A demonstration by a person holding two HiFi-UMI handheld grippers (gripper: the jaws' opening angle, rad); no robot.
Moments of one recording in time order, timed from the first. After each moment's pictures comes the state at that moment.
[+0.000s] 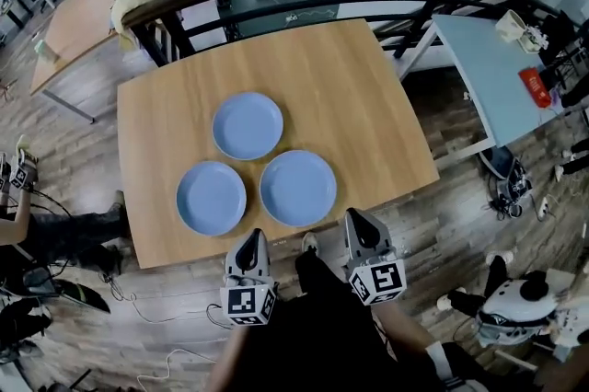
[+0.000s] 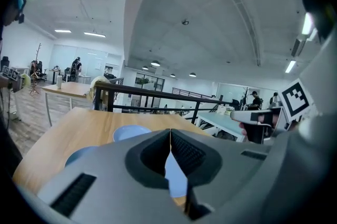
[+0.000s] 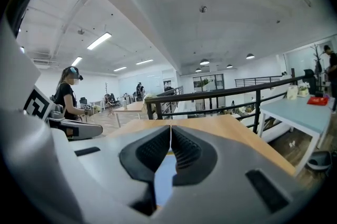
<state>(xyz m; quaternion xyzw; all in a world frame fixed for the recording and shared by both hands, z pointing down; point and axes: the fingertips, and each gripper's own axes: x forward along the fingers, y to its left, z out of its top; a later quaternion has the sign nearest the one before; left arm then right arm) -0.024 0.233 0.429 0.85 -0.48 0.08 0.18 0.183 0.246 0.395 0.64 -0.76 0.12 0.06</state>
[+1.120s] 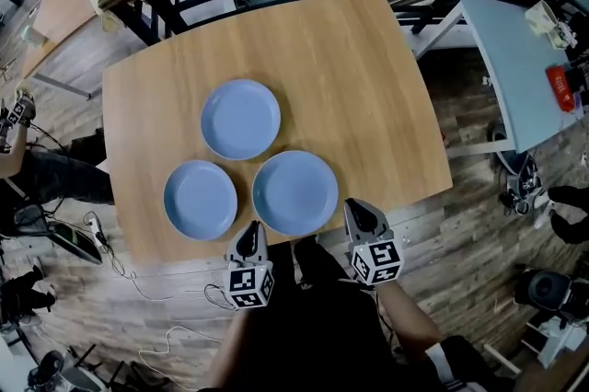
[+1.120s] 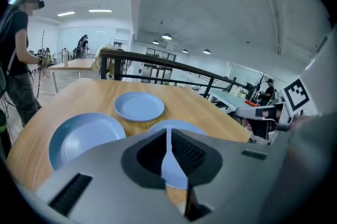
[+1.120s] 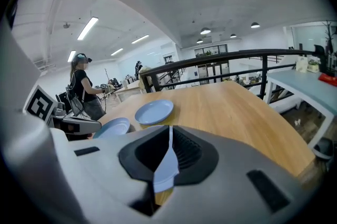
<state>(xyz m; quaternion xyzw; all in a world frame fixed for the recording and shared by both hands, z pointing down) 0.004 0.190 0.557 0.80 -0.50 0.20 0.28 0.232 0.189 0.543 0.58 -0.76 0.26 0.14</state>
